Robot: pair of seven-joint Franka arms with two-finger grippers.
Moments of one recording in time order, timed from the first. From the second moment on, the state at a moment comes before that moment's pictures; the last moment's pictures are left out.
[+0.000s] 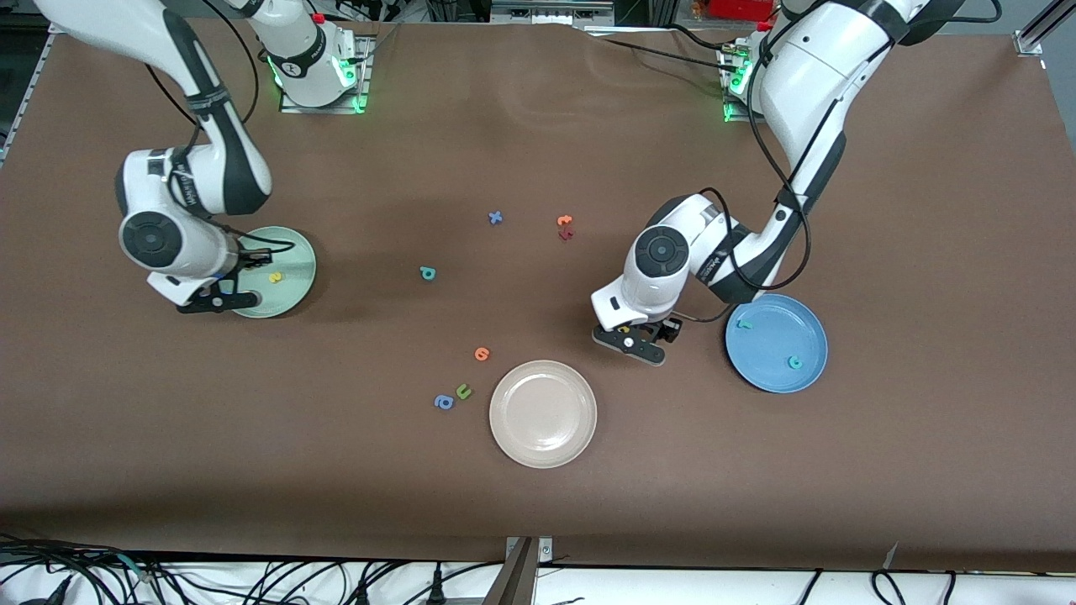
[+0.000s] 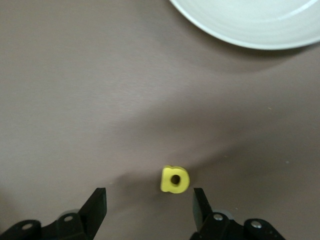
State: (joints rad) left arm -0.24 0.73 -0.35 -1.65 0.37 2.30 -0.34; right arm 0.02 0.32 -0.03 -2.14 -0.25 2.15 -0.01
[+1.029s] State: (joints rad) left arm -0.24 0.77 -0.36 -1.67 0.37 2.36 -0.23; right arm 0.02 0.32 0.18 -1.94 -0.09 1.93 0.23
